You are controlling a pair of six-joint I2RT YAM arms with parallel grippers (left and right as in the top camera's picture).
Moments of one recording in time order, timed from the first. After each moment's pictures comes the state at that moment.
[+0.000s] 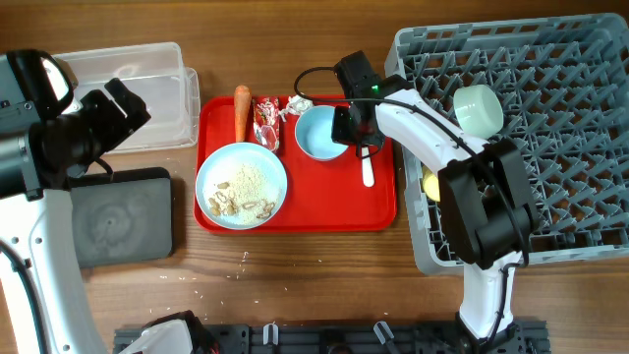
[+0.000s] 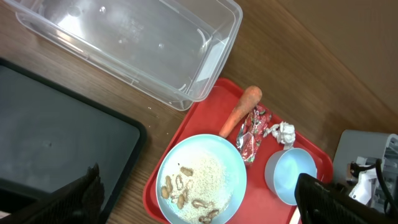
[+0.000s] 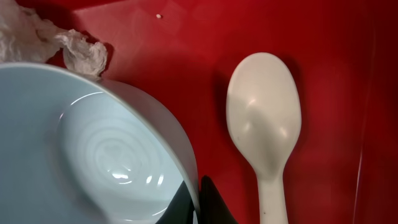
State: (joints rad) left arm 0.26 1.34 1.60 -1.23 0.15 -0.41; right arm 0.45 2.11 1.54 -0.77 -0.05 0.57
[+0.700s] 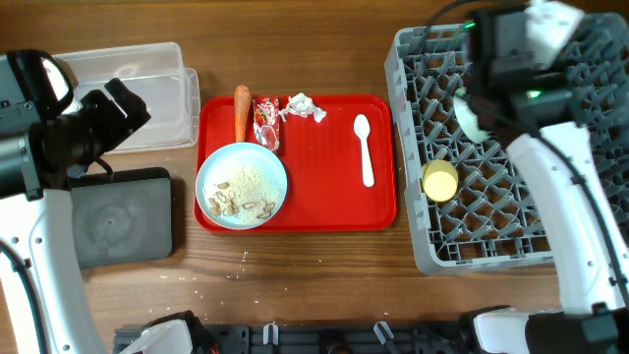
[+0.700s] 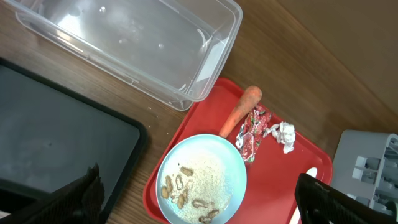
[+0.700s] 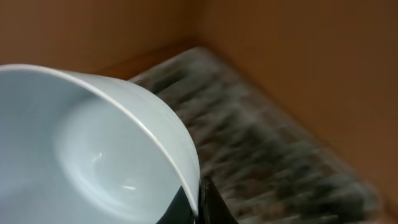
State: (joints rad) left arm 0.26 1.34 1.60 -1.23 0.15 -0.41; right arm 0.16 1.54 1.56 -0.88 0.94 0.42
